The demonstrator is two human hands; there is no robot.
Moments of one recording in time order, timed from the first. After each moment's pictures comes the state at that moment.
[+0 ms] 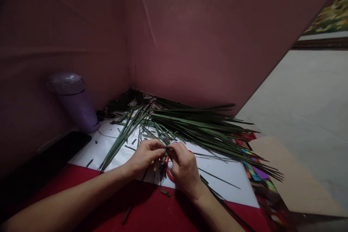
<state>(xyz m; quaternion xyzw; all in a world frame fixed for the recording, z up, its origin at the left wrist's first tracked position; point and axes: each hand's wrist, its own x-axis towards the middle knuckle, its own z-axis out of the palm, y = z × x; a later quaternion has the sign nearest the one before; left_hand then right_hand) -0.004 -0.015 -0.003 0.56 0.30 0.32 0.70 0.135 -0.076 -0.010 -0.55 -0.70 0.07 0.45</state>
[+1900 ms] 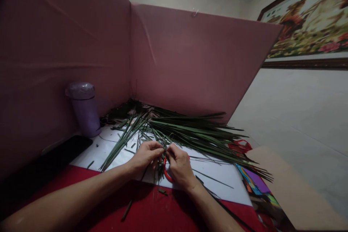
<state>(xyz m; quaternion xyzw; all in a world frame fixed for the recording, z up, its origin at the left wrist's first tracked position) -0.001 -0.013 -0.015 0.60 0.28 0.36 0.66 0.133 -0.074 -0.016 -0.58 -0.67 0.13 0.44</state>
